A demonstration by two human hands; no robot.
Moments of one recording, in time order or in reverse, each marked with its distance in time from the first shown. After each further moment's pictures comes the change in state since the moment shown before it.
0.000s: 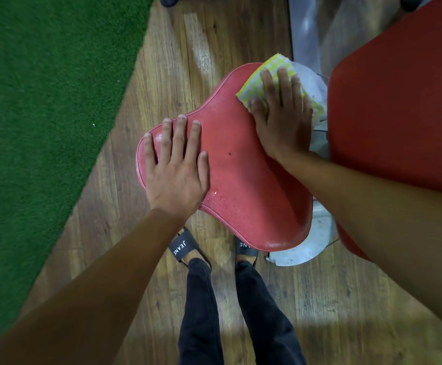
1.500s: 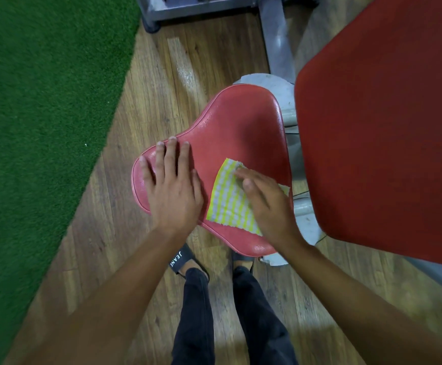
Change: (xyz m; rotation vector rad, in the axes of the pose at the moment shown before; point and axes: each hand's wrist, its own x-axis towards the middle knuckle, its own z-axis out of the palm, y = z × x) left_hand -0.022 0.024 -0.015 -0.143 0.004 -0.059; right_hand -0.151 0.003 -0.047 0.898 -0.179 0.092
